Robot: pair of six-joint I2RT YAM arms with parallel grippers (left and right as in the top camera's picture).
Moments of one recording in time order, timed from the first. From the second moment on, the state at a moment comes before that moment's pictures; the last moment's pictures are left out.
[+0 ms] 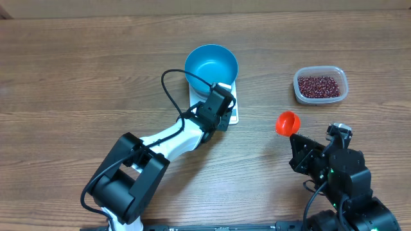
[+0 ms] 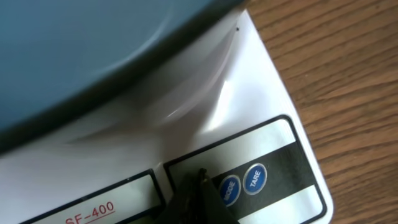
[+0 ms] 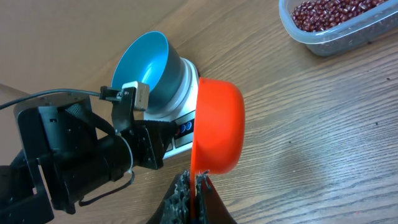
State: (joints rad) left arm -0.65 1.89 1.03 -0.08 -0.16 -0.28; right arm 0.35 0.50 0.67 -0.74 0.01 0.75
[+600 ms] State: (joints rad) left arm -0.65 1.89 1.04 -0.09 -0.15 -0.28; right arm 0.35 0.50 0.67 -0.74 0.01 0.75
